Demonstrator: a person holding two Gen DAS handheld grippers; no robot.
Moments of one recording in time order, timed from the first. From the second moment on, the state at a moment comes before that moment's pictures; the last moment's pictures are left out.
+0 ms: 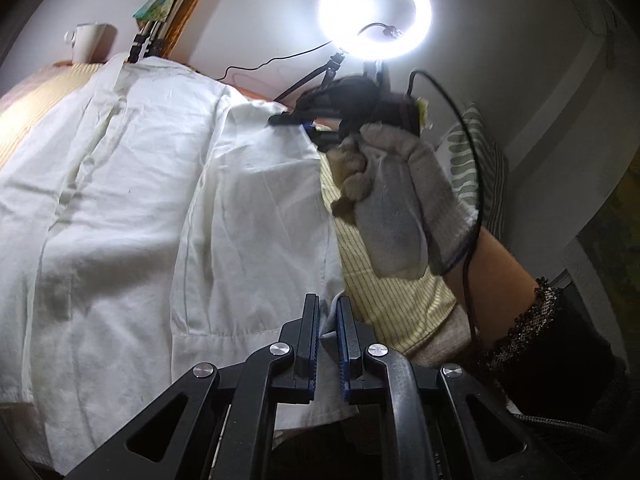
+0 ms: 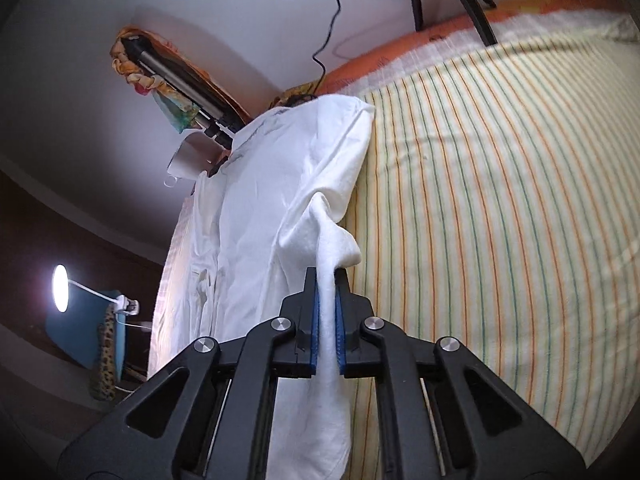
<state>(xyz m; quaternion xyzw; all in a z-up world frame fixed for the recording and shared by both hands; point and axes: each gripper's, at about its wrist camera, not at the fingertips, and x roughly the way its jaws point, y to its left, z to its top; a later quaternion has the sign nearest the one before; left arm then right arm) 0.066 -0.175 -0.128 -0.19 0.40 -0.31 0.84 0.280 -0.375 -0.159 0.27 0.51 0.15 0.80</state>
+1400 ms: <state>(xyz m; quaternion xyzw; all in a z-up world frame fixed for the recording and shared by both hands) 0.037 -0.066 -0.145 -0.20 0.42 -0.22 0.86 0.226 -0.328 -0.083 0.27 0.46 0.22 0.81</state>
